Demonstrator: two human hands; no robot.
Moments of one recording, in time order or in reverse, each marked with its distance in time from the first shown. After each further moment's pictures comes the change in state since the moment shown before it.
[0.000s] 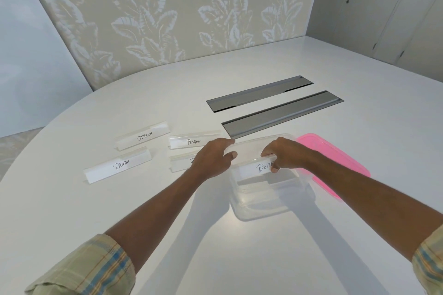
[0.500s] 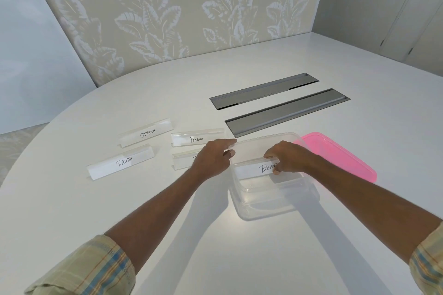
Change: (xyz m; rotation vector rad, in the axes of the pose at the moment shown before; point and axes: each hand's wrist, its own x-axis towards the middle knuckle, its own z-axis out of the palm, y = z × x) left_hand 0.002 -0.014 0.006 -0.135 0.010 -0.025; right_hand 0.010 0.004 0.021 -0.083 0.016 0.028
